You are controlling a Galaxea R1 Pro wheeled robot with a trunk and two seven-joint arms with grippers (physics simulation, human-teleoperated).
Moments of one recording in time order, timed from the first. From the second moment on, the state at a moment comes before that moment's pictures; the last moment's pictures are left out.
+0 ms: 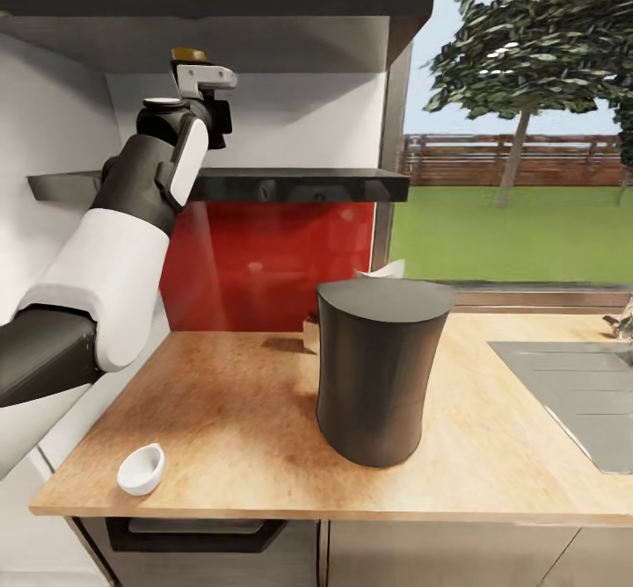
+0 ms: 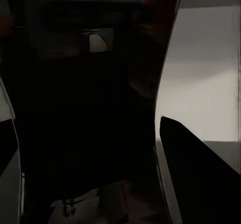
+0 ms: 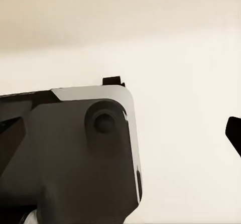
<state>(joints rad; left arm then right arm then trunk) -1.64 -0.07 -0.12 -0.79 0.07 0.56 0.24 -0.18 -0.09 -0.22 -0.03 0.09 -0.06 0.07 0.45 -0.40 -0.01</state>
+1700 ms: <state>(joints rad) -1.34 0.23 -0.03 -1.34 0.11 0.74 -0.57 -0.18 -0.08 -0.22 -0.03 0.09 -0.06 0.07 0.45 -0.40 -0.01</state>
